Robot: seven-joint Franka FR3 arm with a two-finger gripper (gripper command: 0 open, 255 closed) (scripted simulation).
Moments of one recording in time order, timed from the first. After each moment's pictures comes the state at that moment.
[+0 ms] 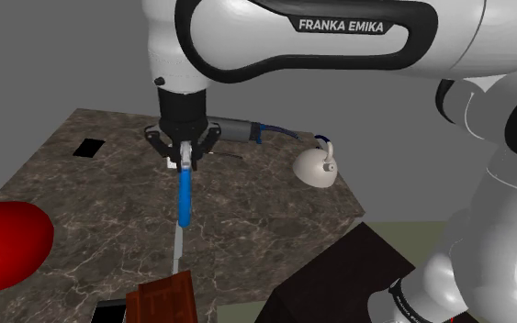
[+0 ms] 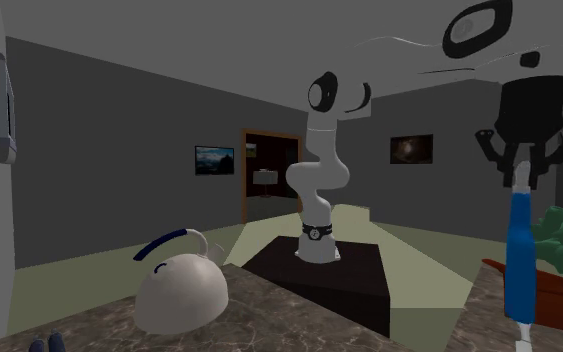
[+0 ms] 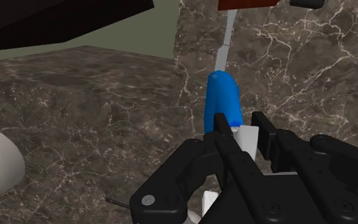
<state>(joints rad) 0.39 0.33 0.42 -1.45 -0.14 1.68 1.09</state>
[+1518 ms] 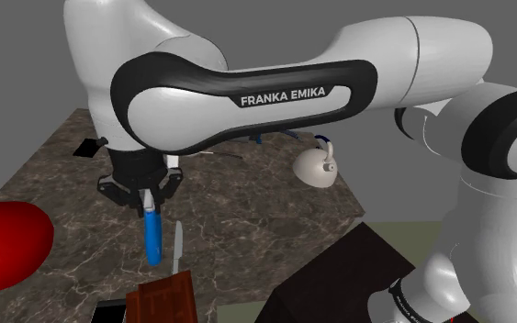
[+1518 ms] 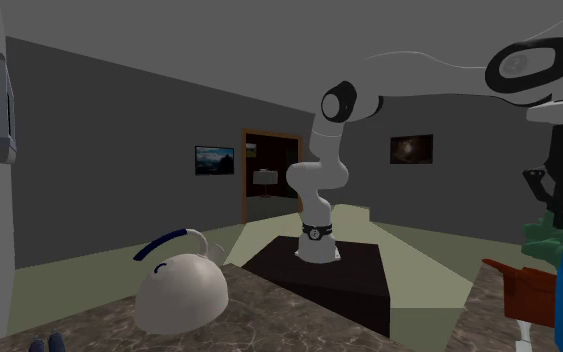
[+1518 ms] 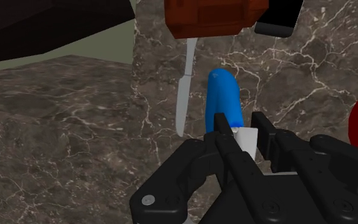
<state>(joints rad) 0.52 0.52 0.44 -1.36 -0.21 1.76 1.24</state>
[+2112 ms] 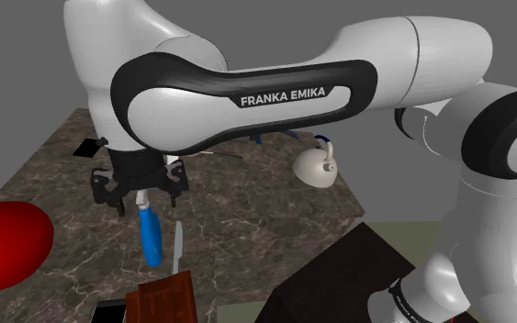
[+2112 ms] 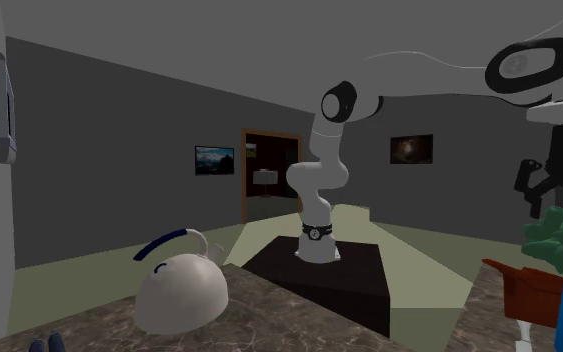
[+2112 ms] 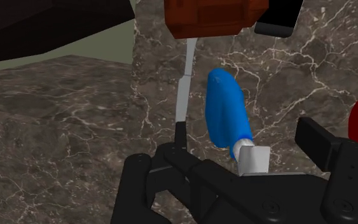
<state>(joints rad) 0.52 0.52 0.44 -1.37 -0.21 1.77 1.24</state>
